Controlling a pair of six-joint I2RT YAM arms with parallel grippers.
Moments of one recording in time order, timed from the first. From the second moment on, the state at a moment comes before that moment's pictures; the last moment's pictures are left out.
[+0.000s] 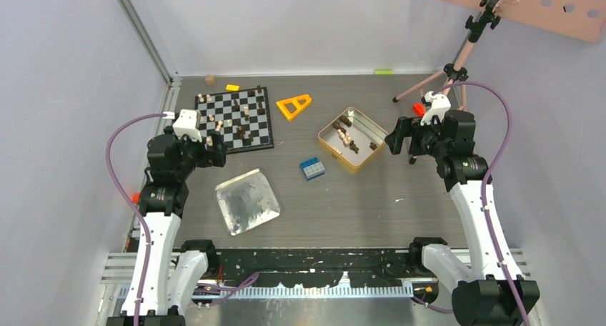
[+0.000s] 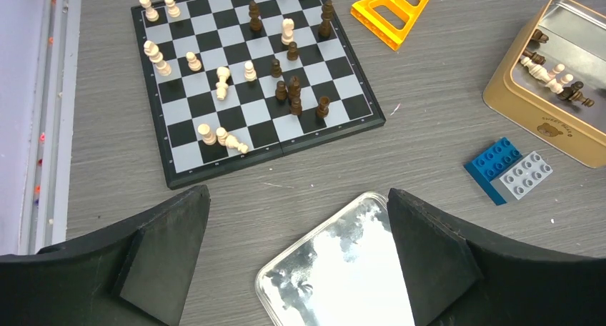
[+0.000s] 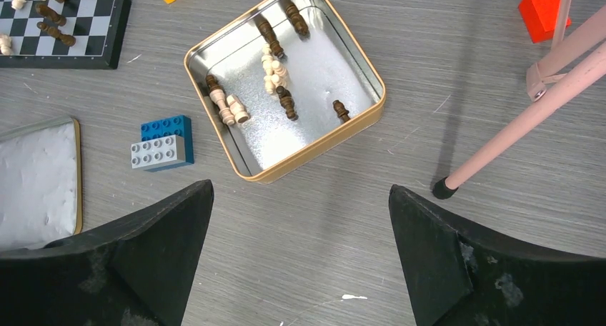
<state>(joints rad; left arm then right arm) 0.03 0.73 0.81 -0.40 0.22 0.03 -0.03 0.94 0.94 -0.50 -0.34 0.04</state>
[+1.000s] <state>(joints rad) 0.04 0.71 0.80 -0.40 0.23 0.05 -0.03 0.93 0.94 -0.51 -0.39 0.02</state>
